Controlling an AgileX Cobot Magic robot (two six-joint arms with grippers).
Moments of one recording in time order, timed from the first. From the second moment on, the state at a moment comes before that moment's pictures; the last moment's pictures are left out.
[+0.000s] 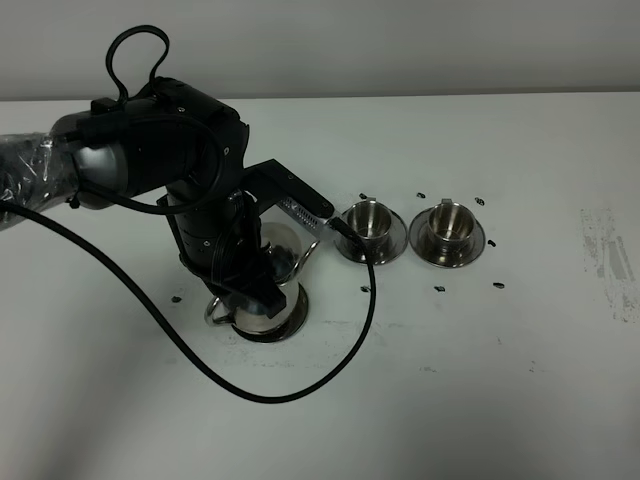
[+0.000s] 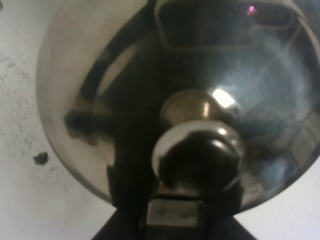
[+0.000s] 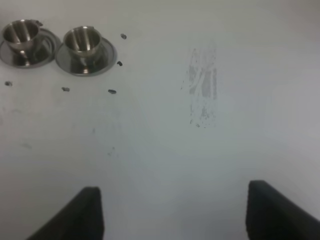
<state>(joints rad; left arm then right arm) -0.58 1.96 -1.39 0.07 0.98 0.23 0.08 0.06 -0.52 0.03 1.11 -0.10</state>
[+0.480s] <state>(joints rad) -0.58 1.96 -1.39 0.07 0.93 0.24 0.08 0.06 -0.52 0.03 1.11 -0.10</state>
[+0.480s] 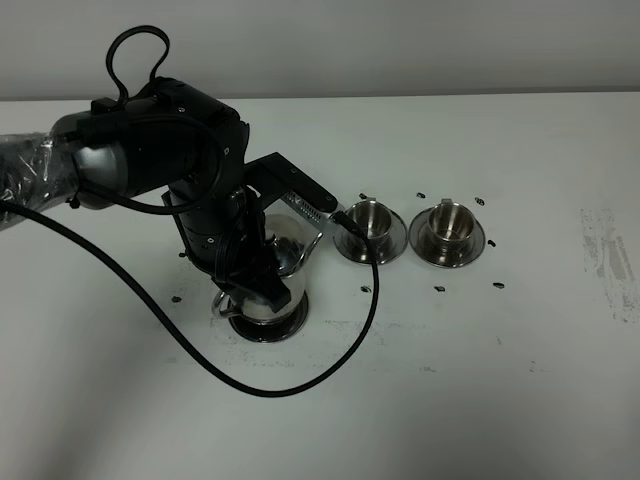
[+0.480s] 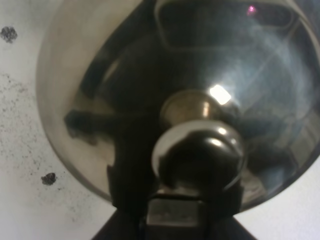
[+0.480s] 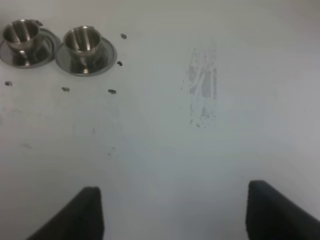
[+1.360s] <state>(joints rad) -0.55 1.91 -1.39 0.06 0.96 0.57 0.08 0.06 -0.52 0.03 1.11 -0.10</state>
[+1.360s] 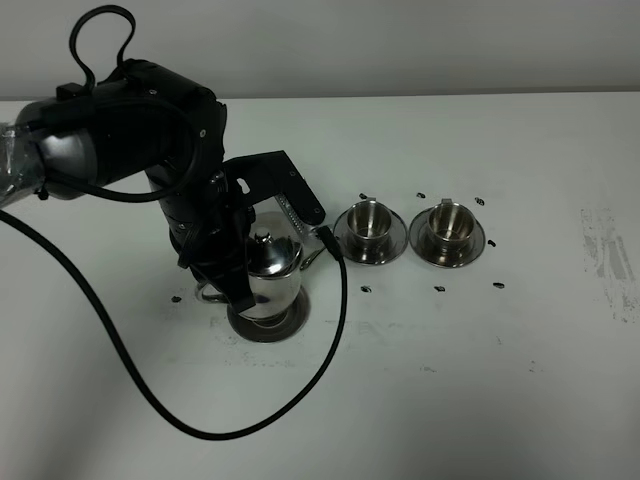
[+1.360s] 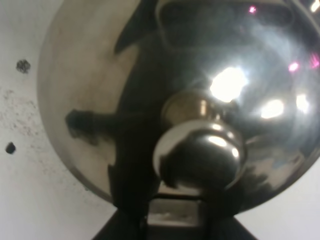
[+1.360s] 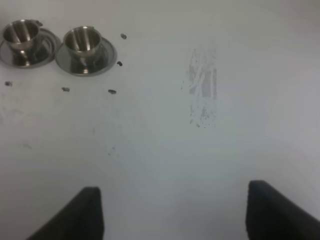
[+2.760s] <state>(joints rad) -0.39 1.89 -1.46 -0.04 0.93 1.46 0.08 0.06 -0.52 0.03 1.11 -0.10</state>
